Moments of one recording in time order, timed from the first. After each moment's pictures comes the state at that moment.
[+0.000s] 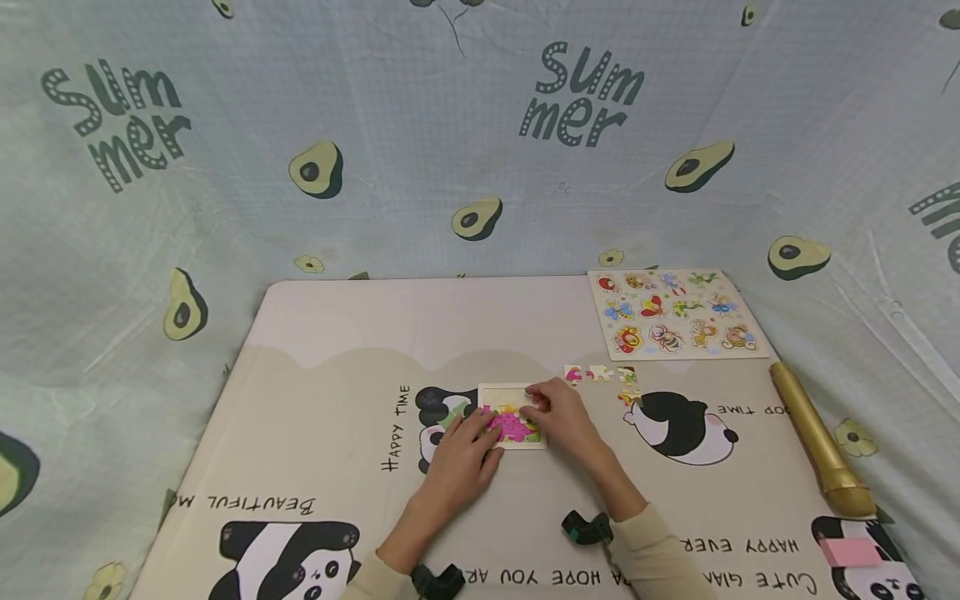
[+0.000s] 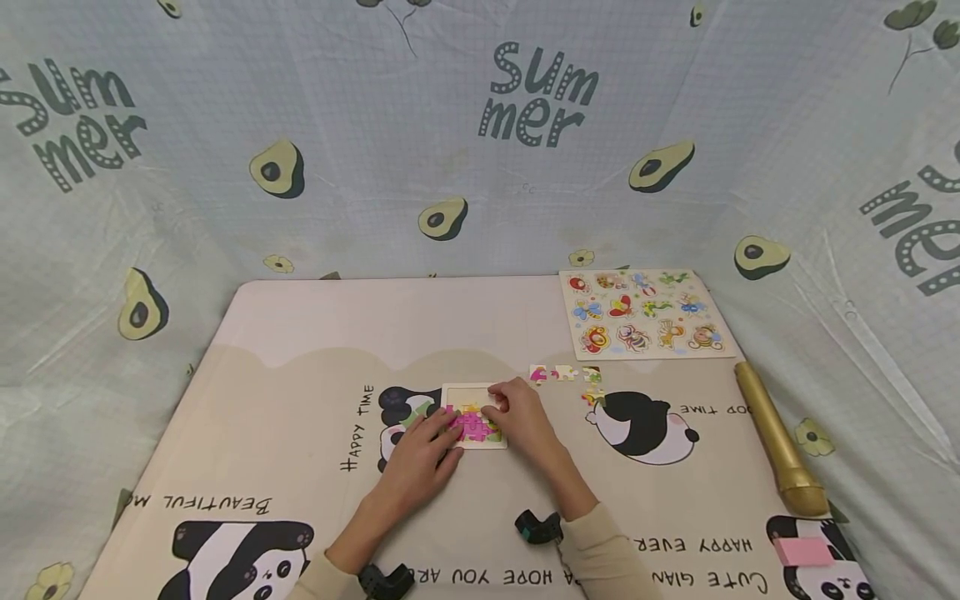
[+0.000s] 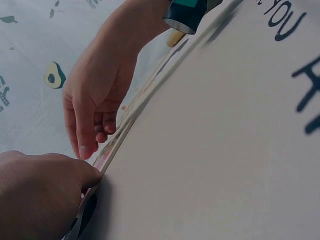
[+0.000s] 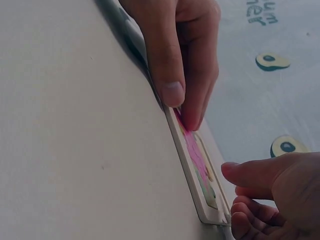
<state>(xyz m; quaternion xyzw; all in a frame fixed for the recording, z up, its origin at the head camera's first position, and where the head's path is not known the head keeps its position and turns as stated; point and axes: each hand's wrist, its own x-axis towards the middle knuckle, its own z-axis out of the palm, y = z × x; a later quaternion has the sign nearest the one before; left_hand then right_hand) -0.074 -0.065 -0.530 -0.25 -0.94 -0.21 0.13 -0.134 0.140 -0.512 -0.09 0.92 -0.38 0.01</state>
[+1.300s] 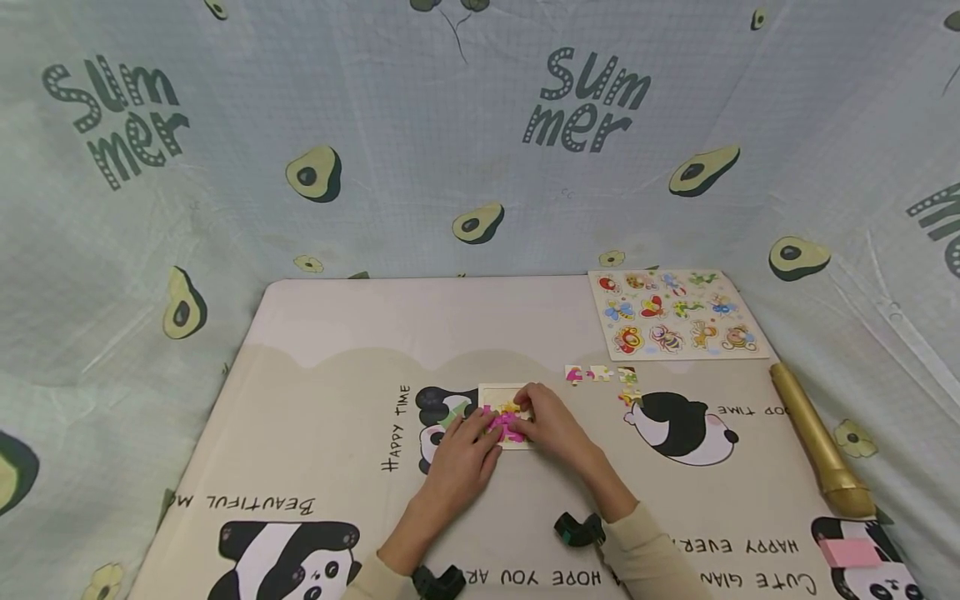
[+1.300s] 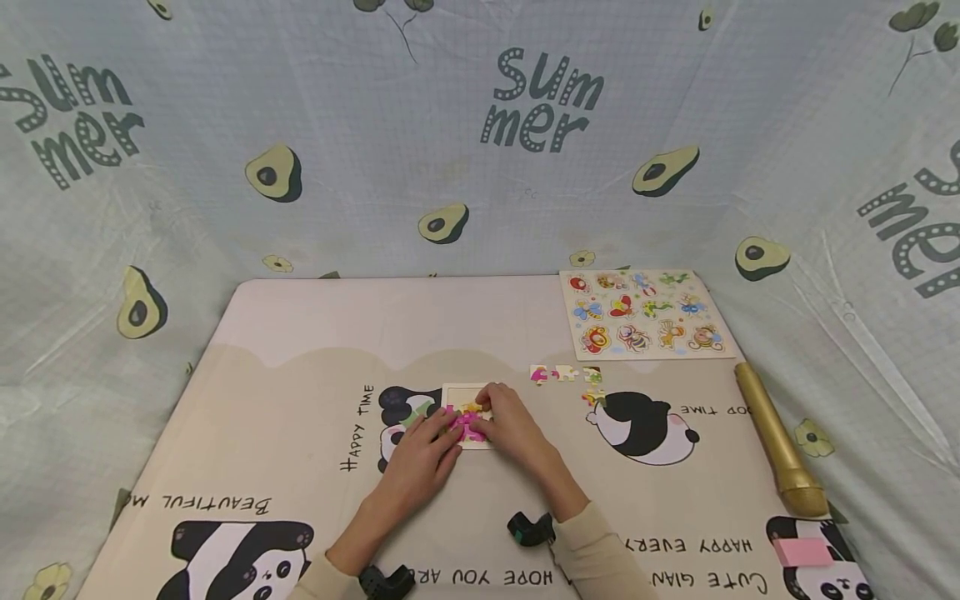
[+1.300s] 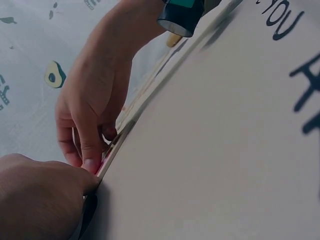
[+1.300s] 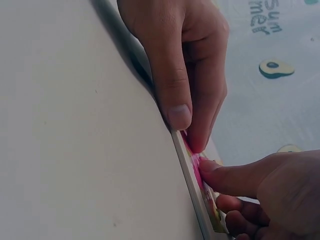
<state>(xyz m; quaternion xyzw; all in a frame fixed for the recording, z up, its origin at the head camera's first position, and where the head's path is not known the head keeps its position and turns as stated) -0.075 -0.067 -0.532 -0.26 -0.93 -0.20 0.15 -0.134 0.123 -0.513 -0.13 0.92 -0.37 0.06</state>
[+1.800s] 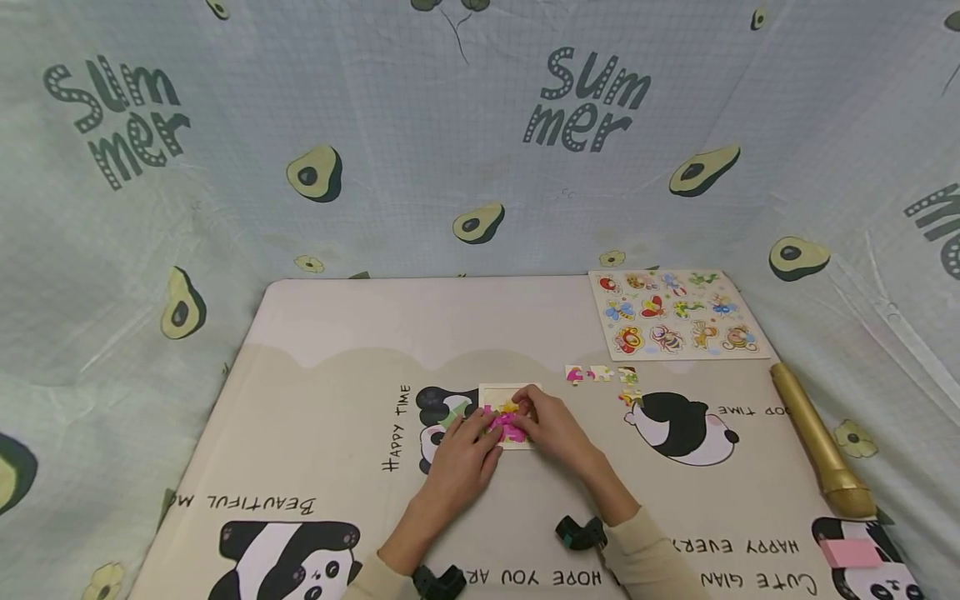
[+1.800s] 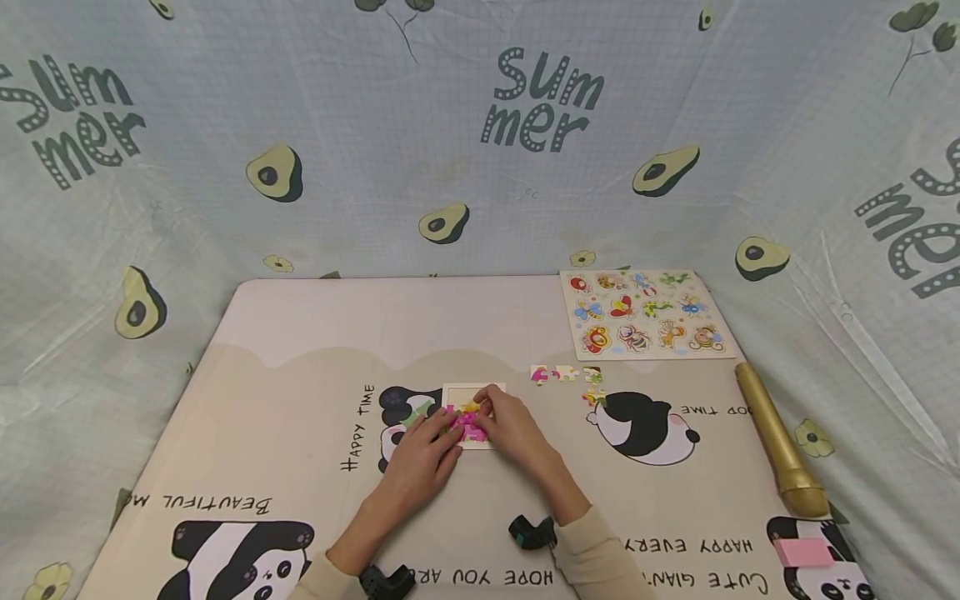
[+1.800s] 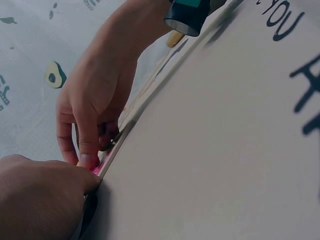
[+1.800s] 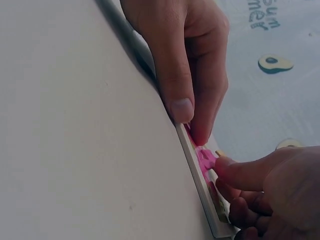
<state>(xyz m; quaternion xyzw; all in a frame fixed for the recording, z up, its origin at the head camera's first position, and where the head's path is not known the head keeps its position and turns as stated) -0.075 -0.067 -0.533 -0.25 -0.94 -0.19 0.14 -0.131 0.124 -0.514 -0.13 0.91 -0.38 0.06</state>
